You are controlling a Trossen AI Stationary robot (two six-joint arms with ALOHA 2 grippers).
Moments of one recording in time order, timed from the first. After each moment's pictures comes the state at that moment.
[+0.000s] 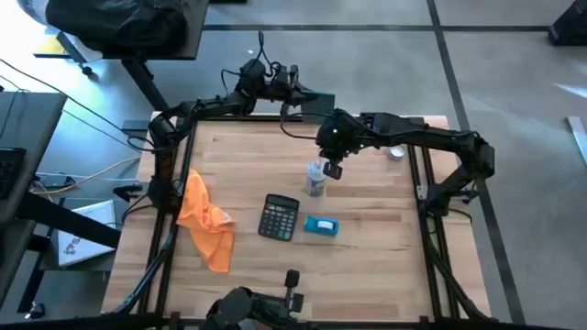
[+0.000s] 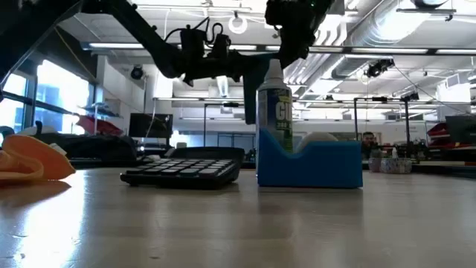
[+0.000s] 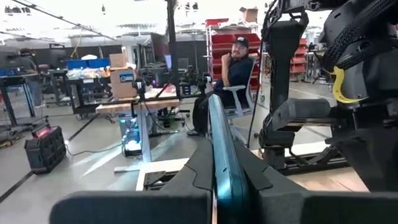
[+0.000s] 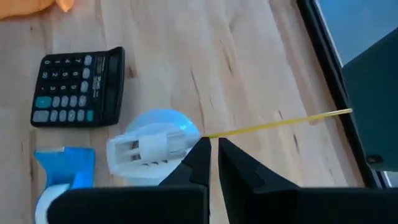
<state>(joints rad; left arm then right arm) 0.75 2.01 1.44 0.75 0.90 -0.05 -0.25 1.60 1.50 -0.87 0.02 -0.09</state>
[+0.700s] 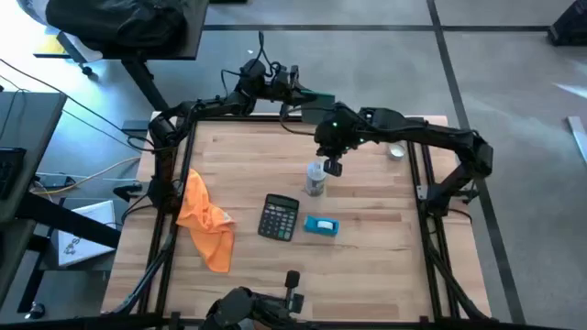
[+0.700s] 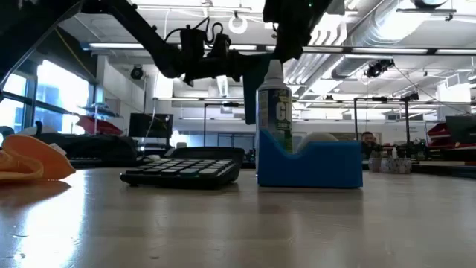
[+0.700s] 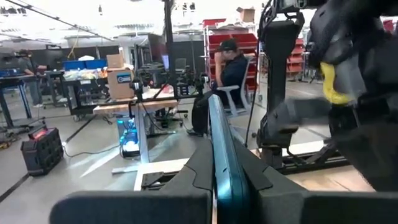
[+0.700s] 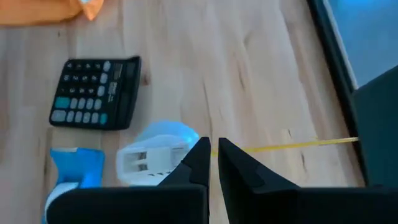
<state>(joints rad) 0.75 2.01 1.44 0.75 0.92 -0.05 -0.30 1.62 1.52 -0.86 -0.09 -0.18</state>
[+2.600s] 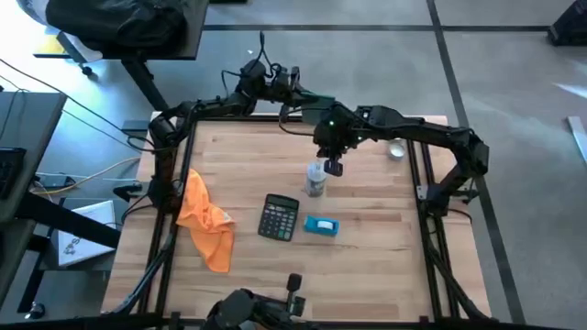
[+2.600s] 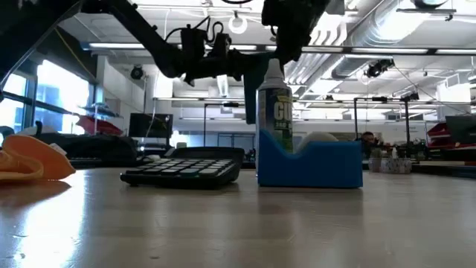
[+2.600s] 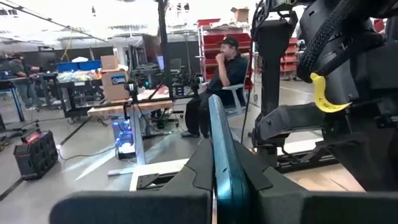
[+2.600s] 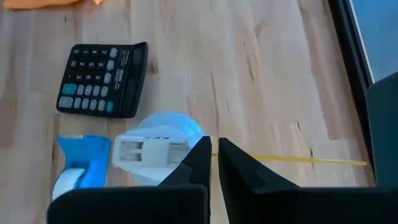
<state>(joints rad) 0.74 2.01 1.44 0.75 0.93 -0.04 -0.30 1.66 1.57 -0.94 -0.12 -0.19</state>
